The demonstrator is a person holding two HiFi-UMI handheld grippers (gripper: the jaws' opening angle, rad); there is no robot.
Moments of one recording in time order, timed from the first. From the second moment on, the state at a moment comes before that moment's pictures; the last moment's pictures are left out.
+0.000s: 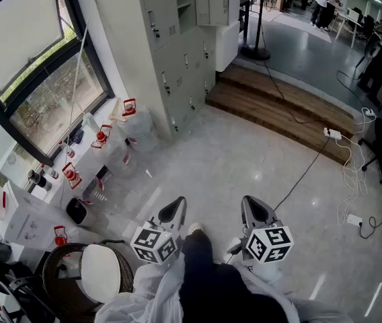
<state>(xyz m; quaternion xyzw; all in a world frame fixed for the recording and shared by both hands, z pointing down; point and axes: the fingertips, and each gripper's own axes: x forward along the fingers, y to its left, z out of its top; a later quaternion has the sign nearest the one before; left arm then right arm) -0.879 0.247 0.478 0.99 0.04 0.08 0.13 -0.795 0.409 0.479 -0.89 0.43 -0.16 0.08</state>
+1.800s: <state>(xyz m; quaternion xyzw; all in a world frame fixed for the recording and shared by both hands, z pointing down) -0.541 0.078 0.470 0.98 0.08 0.10 0.12 -0.469 0.245 0.471 -0.90 0.40 -0.16 0.10</state>
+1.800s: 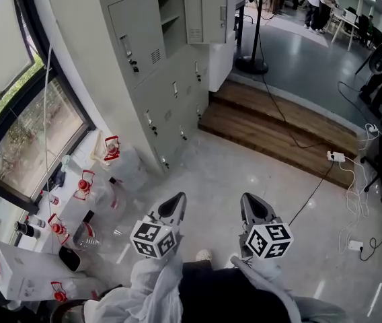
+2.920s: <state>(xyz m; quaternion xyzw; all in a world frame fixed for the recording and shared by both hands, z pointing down) -0.421 0.017 0.485 0.98 0.08 0.12 0.12 -0.338 0.181 0.470 -0.90 0.40 -0.15 0.09</state>
